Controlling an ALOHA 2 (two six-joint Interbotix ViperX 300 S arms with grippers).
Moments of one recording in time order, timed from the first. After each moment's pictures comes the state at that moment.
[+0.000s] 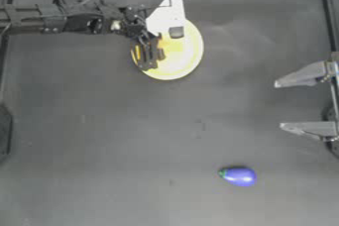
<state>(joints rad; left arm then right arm) 0.52 0.33 0.25 -0.15 0.44 0.48 -0.04 -0.97 1.22 0.03 -0.23 0.00</state>
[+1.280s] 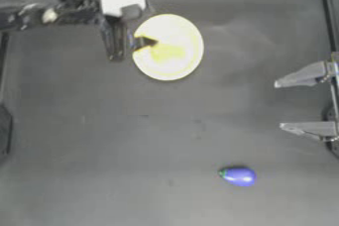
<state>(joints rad) 0.41 -0.15 0.42 -0.19 0.38 0.48 -0.04 -0.97 1.22 0.03 -0.23 0.00</state>
